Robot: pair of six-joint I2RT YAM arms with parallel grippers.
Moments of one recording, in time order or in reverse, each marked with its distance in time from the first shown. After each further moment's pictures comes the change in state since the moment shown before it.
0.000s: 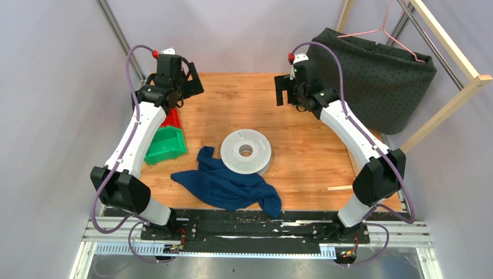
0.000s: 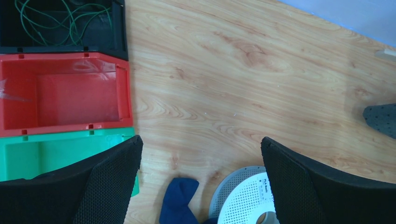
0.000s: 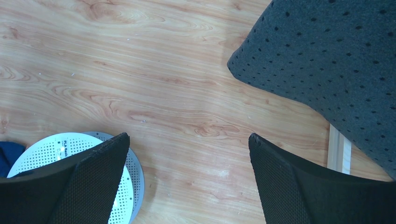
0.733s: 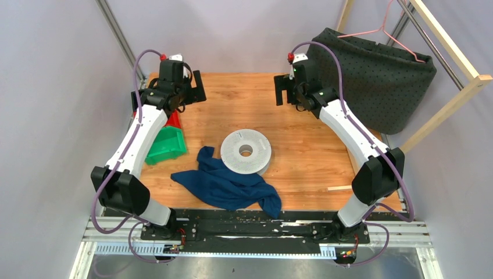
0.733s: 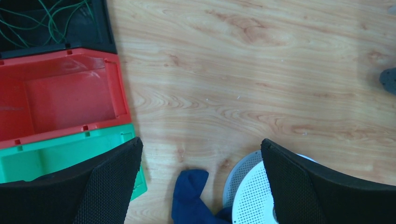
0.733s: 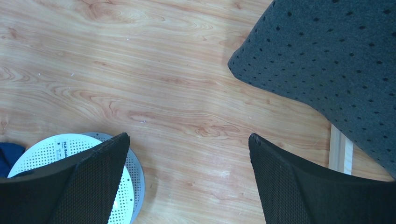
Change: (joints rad) left arm 0.000 -0.018 -0.075 0.040 0.089 0.095; right arm 0.000 0.013 0.010 -0.004 0.001 0.001
